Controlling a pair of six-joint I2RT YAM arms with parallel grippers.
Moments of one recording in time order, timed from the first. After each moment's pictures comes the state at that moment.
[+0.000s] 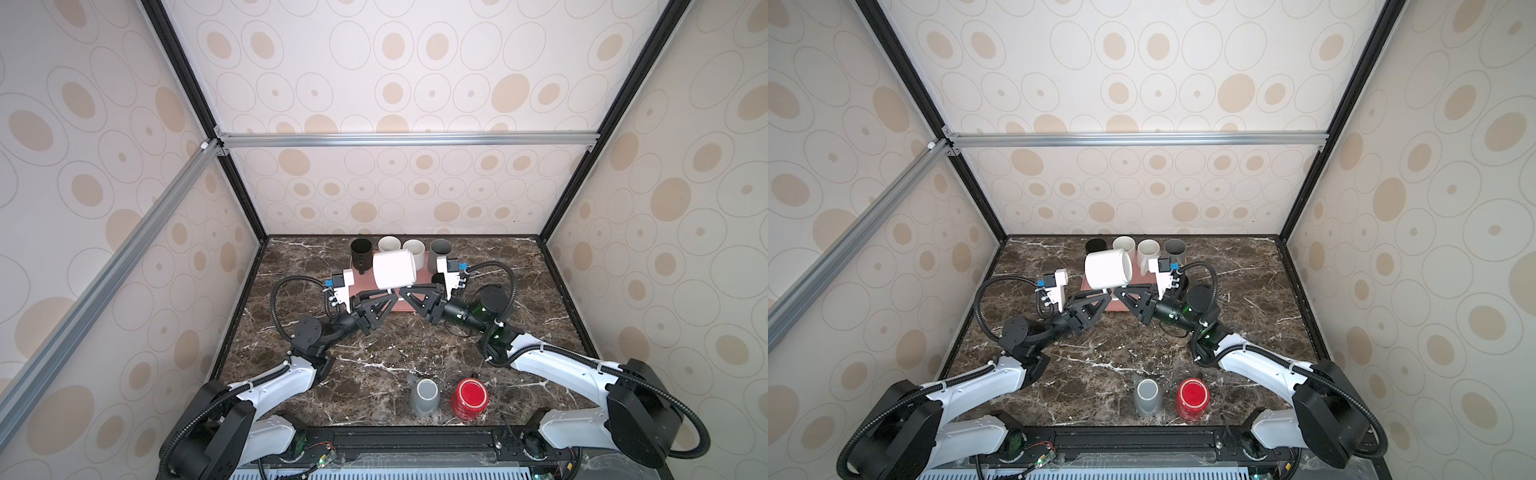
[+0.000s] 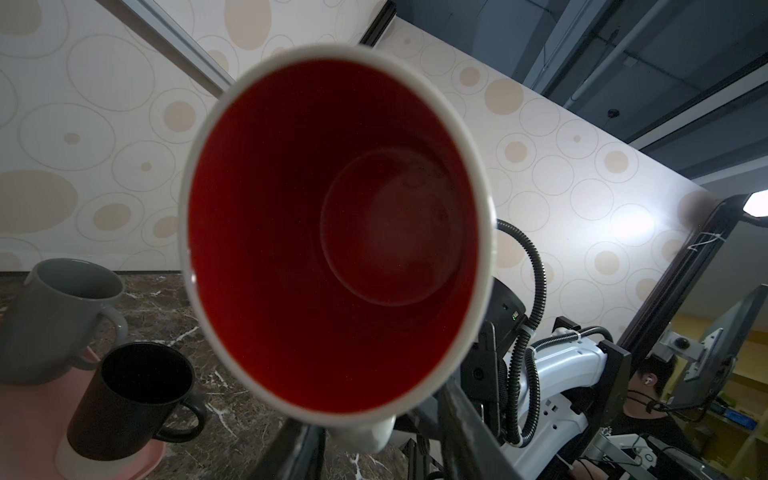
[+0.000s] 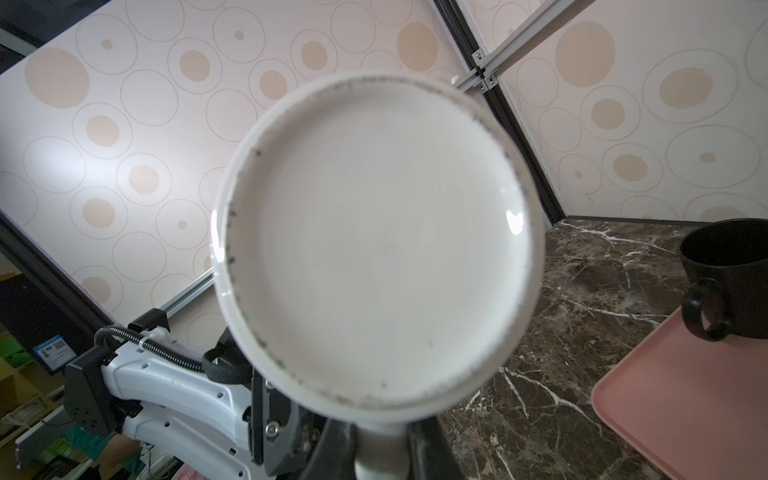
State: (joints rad) left arm -0.53 1.21 0.42 1.25 0.57 -0.94; right arm 0.72 1.32 0.73 0.80 -0.53 0.71
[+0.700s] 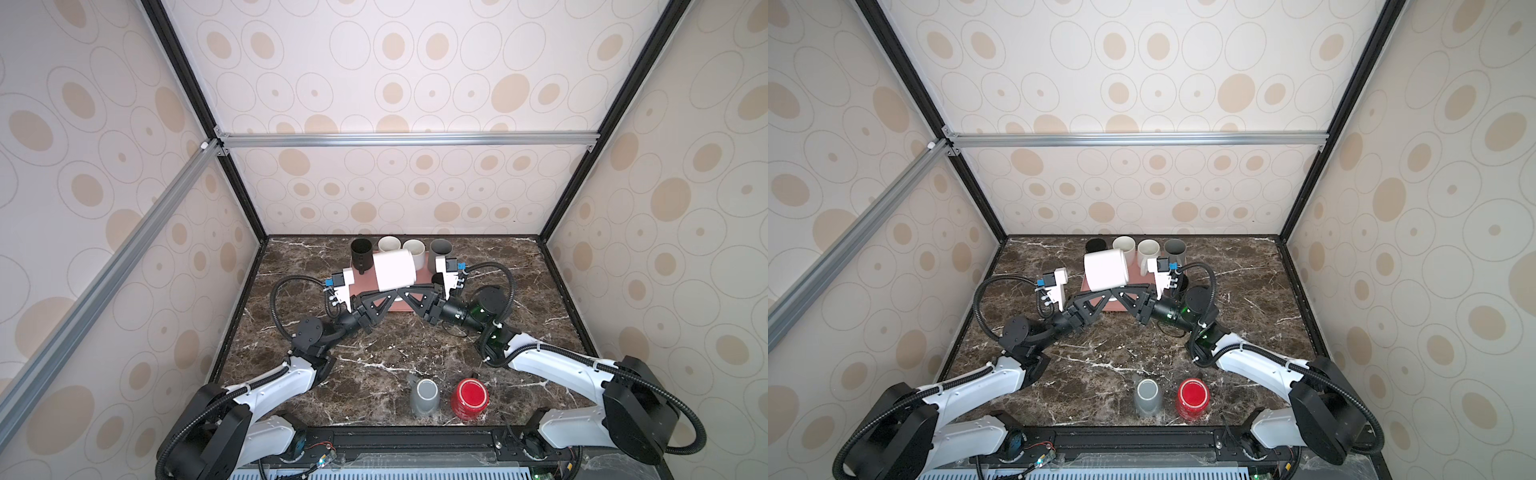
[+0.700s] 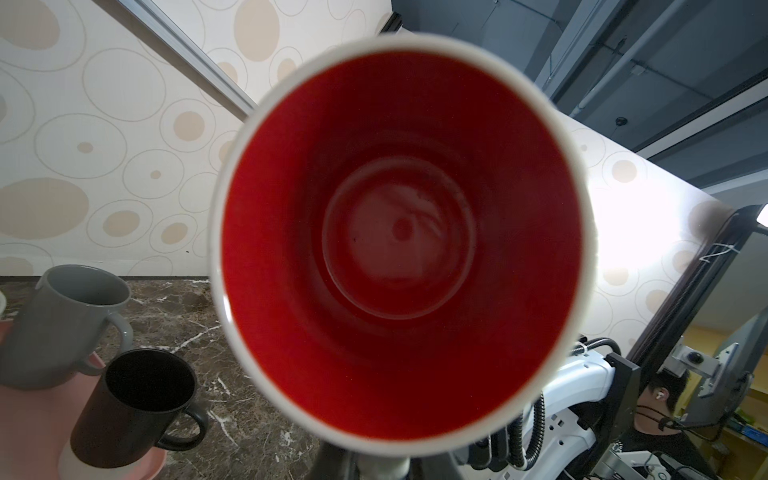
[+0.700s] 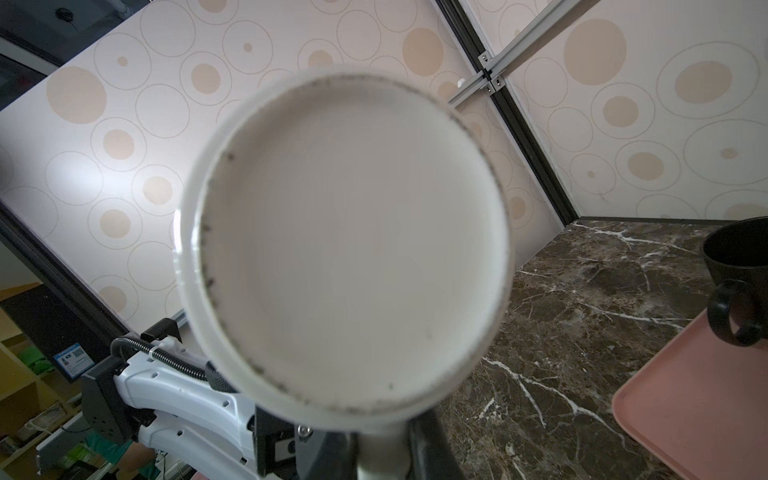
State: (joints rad) left arm -0.55 1.16 0.43 1.15 0.50 -0.90; right arm 0.73 1.32 0.73 0.81 -0.49 0.72
